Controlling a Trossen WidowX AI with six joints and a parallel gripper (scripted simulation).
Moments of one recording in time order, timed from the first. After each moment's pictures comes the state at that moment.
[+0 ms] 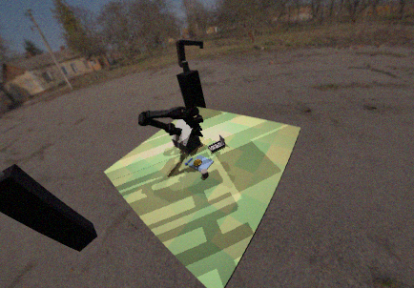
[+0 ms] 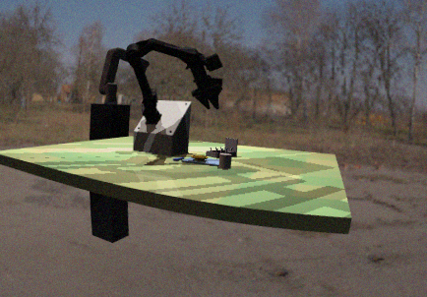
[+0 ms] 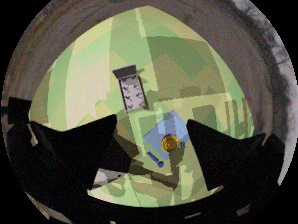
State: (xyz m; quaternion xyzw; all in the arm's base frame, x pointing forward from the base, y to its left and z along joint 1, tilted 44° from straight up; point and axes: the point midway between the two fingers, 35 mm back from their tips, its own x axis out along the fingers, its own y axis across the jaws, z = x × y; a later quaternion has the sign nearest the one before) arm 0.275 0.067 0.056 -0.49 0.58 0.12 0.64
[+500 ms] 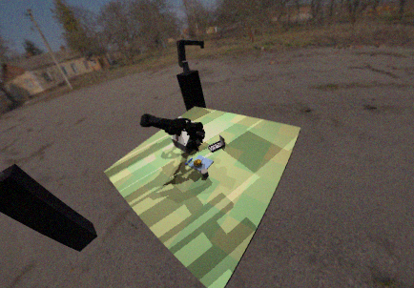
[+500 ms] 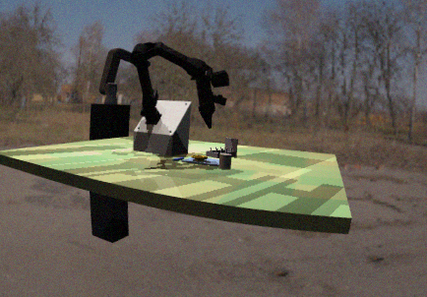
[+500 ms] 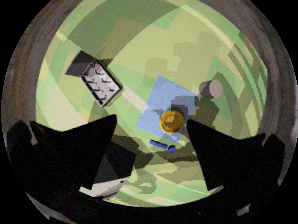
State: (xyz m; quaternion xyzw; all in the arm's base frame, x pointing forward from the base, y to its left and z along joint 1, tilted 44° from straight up) arm 0.294 -0.025 0.044 -0.37 0.64 -0.08 0.67
